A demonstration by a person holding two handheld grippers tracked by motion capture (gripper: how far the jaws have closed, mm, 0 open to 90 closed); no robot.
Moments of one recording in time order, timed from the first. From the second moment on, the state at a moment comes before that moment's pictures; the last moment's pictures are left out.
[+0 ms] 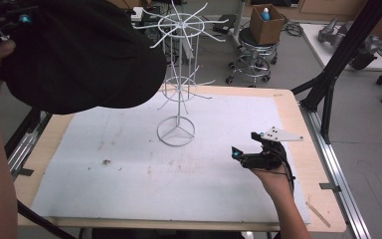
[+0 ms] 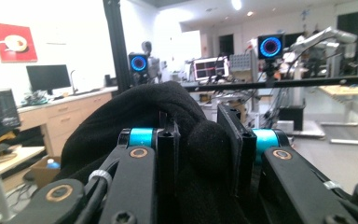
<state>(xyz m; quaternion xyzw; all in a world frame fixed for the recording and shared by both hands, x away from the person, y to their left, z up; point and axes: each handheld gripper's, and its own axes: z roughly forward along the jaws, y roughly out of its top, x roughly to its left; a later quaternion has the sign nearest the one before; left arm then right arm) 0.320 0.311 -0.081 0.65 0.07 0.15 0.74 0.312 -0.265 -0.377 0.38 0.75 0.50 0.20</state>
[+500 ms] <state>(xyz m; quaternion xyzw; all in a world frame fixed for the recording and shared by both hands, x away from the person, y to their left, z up) 0.337 0.287 -0.084 0.66 0.04 0.12 0.74 0.310 -0.264 -0.376 0.38 0.75 0.50 0.20</state>
